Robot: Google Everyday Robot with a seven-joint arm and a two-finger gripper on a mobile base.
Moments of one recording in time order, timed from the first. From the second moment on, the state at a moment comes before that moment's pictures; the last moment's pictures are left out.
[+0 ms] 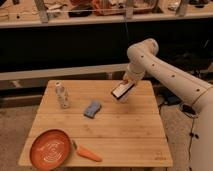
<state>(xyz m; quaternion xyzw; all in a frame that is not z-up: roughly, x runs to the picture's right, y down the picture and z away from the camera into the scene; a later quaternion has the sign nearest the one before) 0.159 -0.033 0.818 -0.19 -0.13 -0.44 0.87</state>
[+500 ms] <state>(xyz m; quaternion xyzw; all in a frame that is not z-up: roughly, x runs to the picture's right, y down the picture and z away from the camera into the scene) 0.177 -0.042 0.822 -0.22 -0.10 -0.32 0.92</state>
